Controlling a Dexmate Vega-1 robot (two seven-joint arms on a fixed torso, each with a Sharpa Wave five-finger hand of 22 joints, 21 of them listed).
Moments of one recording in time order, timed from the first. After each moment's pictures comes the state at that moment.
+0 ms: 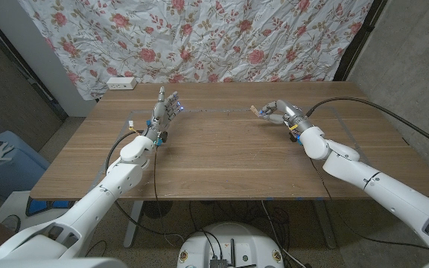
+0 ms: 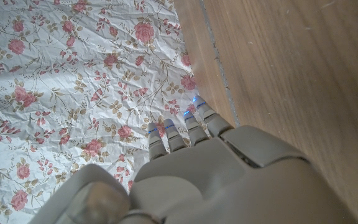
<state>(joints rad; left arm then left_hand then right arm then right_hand) 0.84 0.51 0.37 -1.30 -0.65 -0.29 -0.03 0.00 0.05 -0.09 0.13 0.28 0.14 -0.21 0.19 0.19 0.11 -0.17 0.20 0.19 0.13 -0.04 0.18 0.18 0.22 0.01 0.20 0.18 -0.77 -0.73 -0.62 -1.57 -0.30 0.00 -0.27 1.08 0.09 0.33 -0.17 0.17 0.97 -0.20 0.43 0.19 1.14 -0.21 0.33 0.33 0.61 -0.06 0.61 0.34 0.42 -0.01 0.20 0.17</state>
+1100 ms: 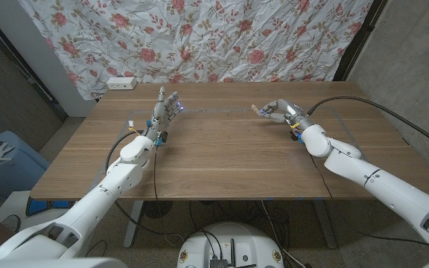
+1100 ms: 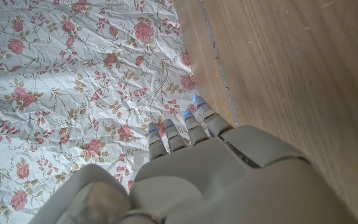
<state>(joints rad) 0.84 0.51 0.37 -1.30 -0.65 -0.29 -0.03 0.00 0.05 -0.09 0.13 0.28 0.14 -0.21 0.19 0.19 0.11 -0.17 0.20 0.19 0.13 -0.04 0.18 0.18 0.22 0.01 0.20 0.18 -0.75 -0.73 -0.62 -1.53 -0.26 0.03 -0.24 1.08 0.09 0.32 -0.15 0.17 0.96 -0.21 0.41 0.19 1.10 -0.22 0.32 0.35 0.60 -0.05 0.57 0.33 0.41 -0.01 0.20 0.17</state>
